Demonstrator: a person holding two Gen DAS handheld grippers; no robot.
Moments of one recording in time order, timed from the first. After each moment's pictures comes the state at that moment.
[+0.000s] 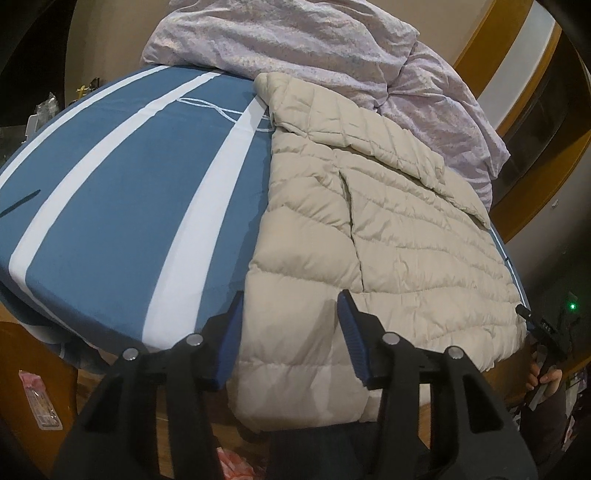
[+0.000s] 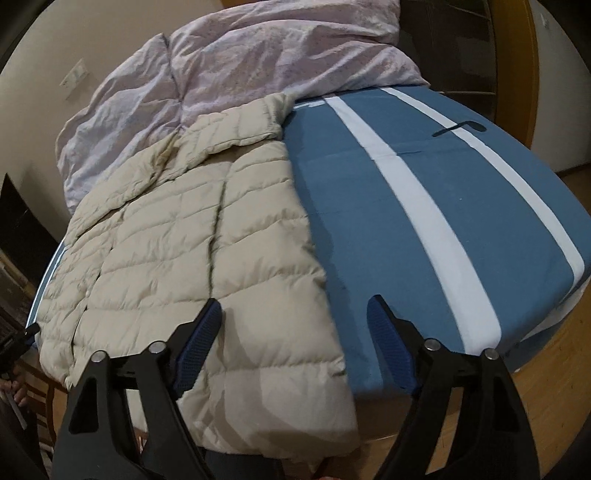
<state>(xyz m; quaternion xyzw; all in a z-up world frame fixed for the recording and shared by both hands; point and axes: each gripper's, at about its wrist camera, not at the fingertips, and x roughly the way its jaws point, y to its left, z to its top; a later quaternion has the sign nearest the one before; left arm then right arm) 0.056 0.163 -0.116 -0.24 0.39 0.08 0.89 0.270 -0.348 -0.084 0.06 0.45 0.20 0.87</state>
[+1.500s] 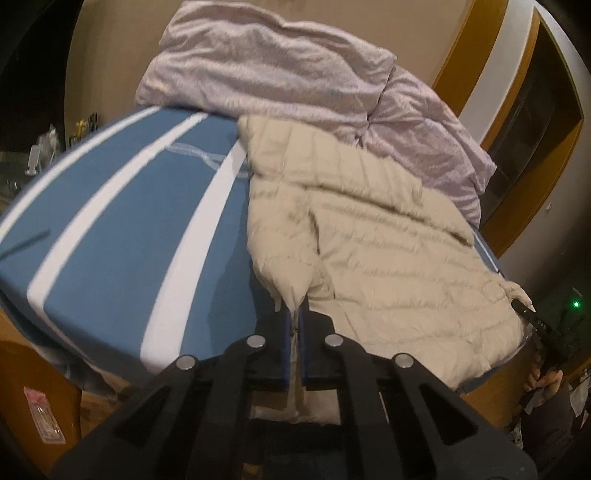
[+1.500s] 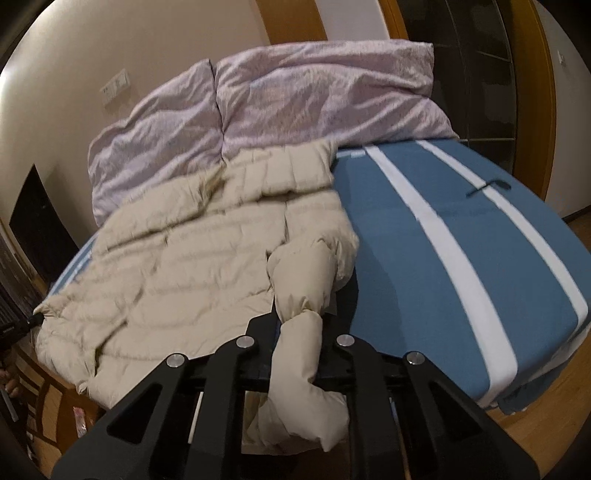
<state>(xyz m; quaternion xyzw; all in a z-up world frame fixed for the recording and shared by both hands) 0.050 0.145 -0.073 -0.22 0.33 0.09 0.91 0.265 -0.317 -0.043 0.06 0.36 0.23 0.90</state>
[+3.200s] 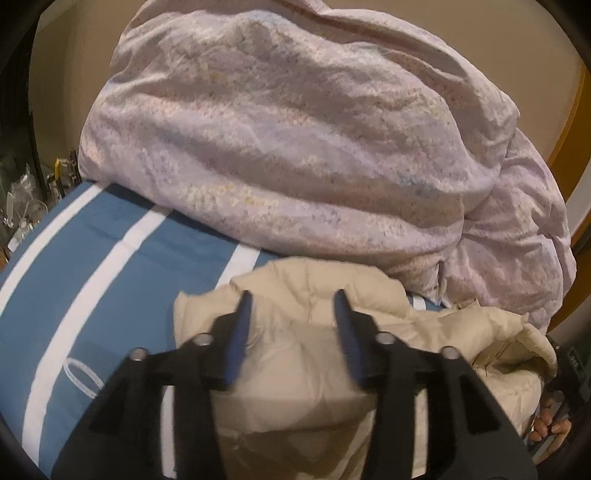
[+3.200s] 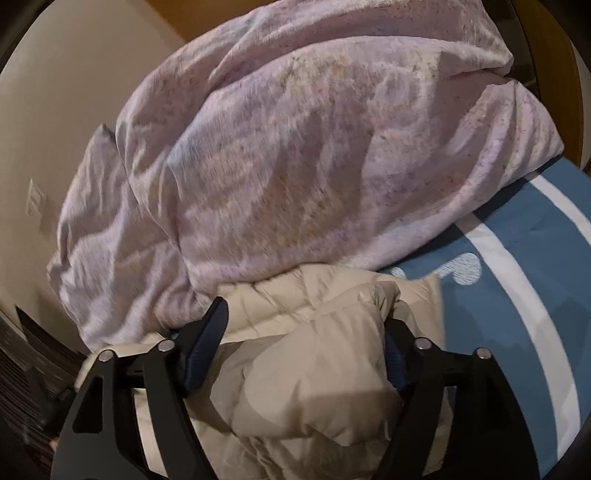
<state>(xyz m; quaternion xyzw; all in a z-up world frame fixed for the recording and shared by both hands) 0.394 0.282 -0.031 -0.25 0.33 0.19 0.89 0.603 -0.207 -0.029 0.24 0.41 0.22 0.85</state>
